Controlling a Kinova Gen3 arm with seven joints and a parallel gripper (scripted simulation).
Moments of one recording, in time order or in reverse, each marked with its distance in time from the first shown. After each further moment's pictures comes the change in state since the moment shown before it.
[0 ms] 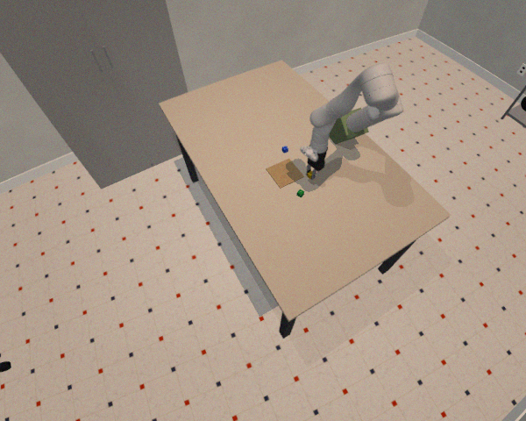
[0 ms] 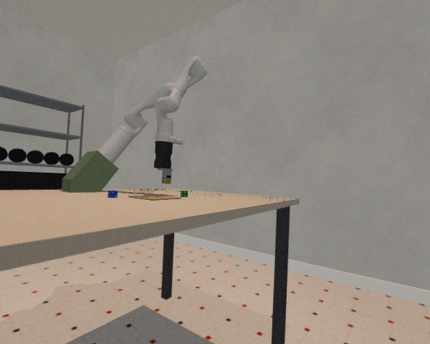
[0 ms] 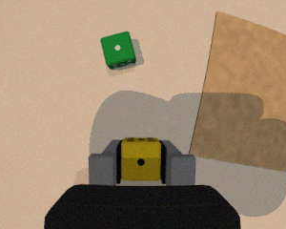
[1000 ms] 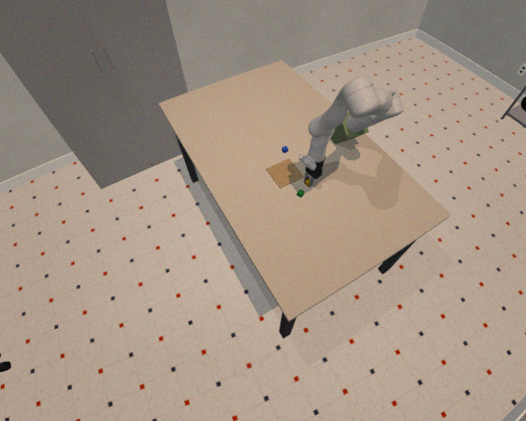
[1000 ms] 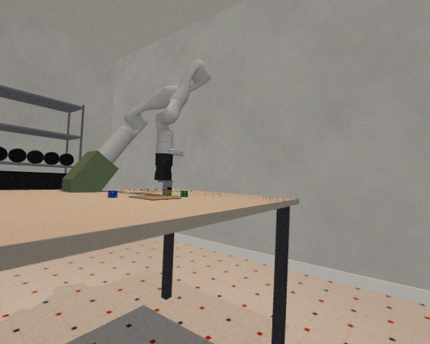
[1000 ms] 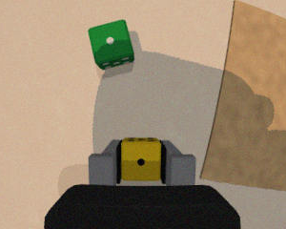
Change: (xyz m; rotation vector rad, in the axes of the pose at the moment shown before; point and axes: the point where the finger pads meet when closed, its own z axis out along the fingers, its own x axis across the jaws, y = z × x) arm 0.001 -0.008 0.052 0.020 0.009 -0.007
